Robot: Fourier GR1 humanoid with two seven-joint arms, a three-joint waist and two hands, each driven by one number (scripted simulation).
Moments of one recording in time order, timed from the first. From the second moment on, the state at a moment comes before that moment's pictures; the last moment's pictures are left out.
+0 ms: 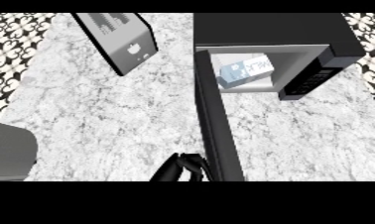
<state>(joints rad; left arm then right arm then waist) -0.01 0.10 -0.77 -1.41 -0.04 0.16 -0.22 0.00 -0.48 -0.35 -0.65 -0.14 0.31 -0.96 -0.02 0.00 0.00</state>
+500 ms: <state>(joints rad) -0.23 0.02 -0.91 -1.18 0.00 0.11 -0.10 0.01 -0.52 -0.32 -0.69 -0.18 0.34 -0.94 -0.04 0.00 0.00</state>
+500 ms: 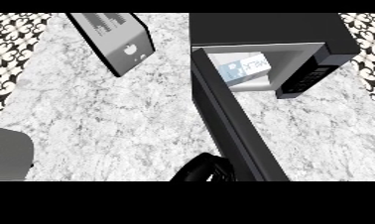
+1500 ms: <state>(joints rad) -0.51 0.03 -1.09 -1.09 0.31 0.44 -0.18 -0.03 -0.53 -0.21 -0.95 -0.30 0.40 -0.82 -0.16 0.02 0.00</state>
